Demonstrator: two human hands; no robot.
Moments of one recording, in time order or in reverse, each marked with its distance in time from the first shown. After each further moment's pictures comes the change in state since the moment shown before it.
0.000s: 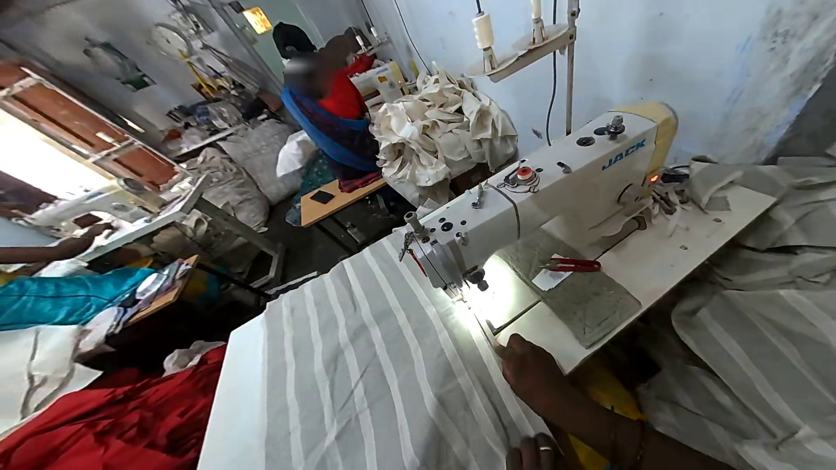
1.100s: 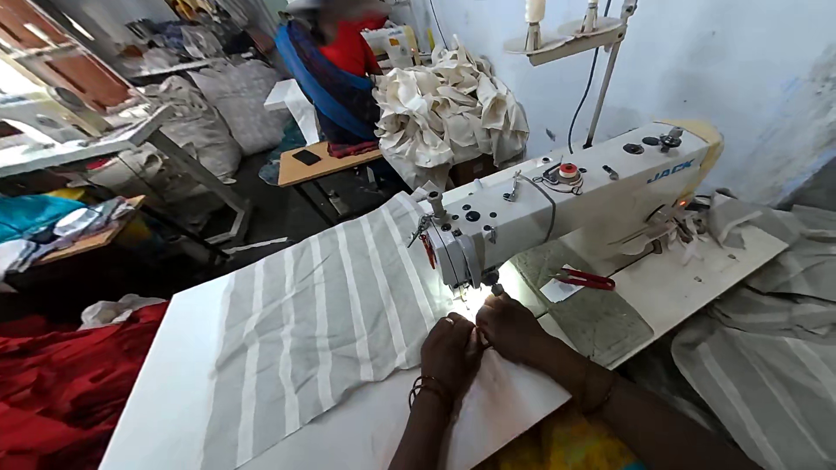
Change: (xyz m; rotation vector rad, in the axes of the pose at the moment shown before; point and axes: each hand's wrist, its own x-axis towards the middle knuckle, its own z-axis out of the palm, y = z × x) left_hand 0.141 -0.162 0.032 -0.228 0.500 -0.126; right_hand 0.094 0.026 -0.016 -0.185 0.066 -0.355
